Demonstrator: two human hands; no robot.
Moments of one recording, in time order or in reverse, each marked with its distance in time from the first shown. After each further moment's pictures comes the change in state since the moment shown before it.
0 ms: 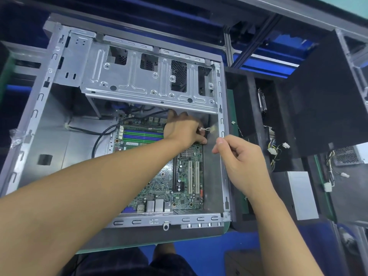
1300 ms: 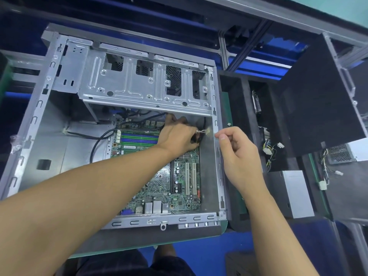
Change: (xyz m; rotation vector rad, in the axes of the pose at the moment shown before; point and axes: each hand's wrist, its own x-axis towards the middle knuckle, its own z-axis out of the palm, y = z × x) left_hand -0.015 -0.006 0.009 0.117 0.192 0.187; right_hand 0.006 0.003 0.003 0.117 0.123 -0.025
